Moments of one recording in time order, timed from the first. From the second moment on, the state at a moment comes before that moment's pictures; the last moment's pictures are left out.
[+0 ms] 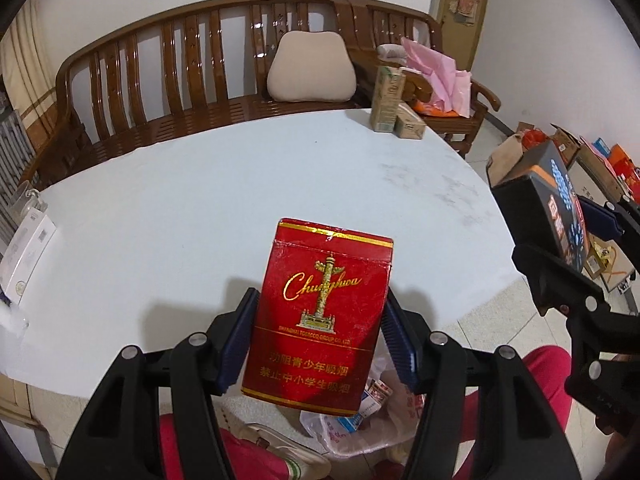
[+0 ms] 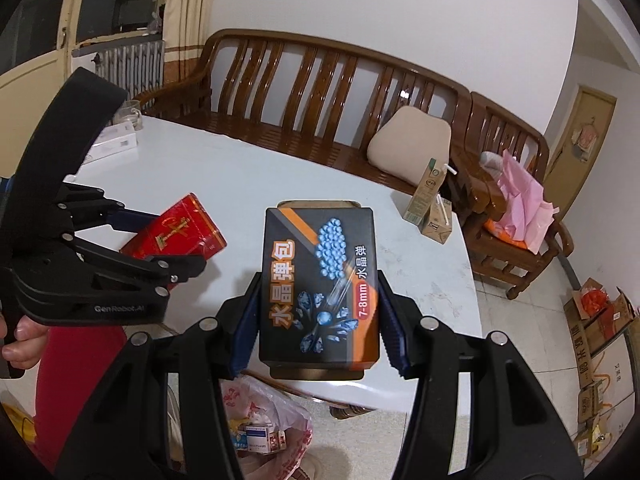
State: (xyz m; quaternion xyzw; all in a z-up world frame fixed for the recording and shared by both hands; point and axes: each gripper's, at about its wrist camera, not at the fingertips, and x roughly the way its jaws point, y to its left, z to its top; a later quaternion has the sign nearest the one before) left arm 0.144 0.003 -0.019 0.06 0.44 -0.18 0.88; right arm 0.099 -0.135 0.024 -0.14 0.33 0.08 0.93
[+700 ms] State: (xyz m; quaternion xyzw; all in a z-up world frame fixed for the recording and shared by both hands) left arm 0.046 -0.008 -0.052 0.05 0.46 -0.21 0.86; right arm -0.012 -0.126 0.014 -0.14 0.32 0.06 0.94
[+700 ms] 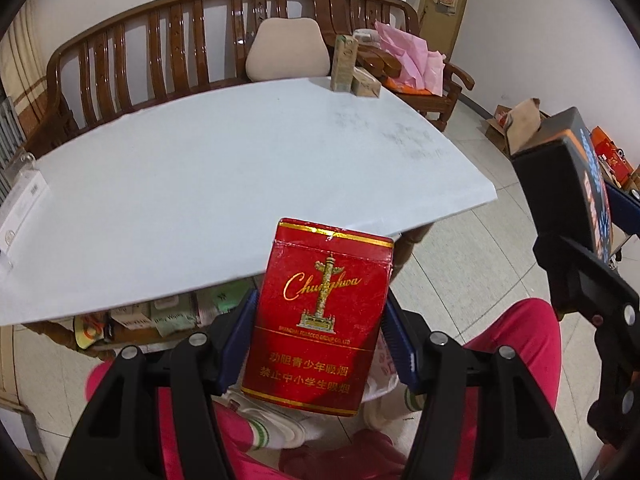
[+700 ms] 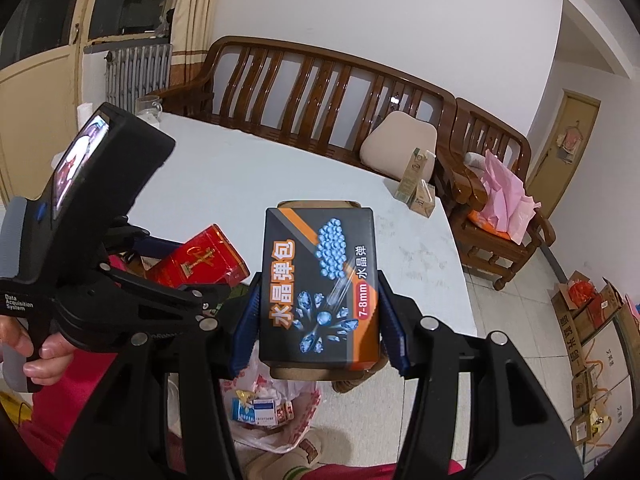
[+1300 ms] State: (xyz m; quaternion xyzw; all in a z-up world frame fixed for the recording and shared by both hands) left arm 0.038 -0.016 -0.111 0.03 0.52 -0.21 0.83; right arm -0.026 -0.116 -0.027 -0.13 0.36 0.06 0.92
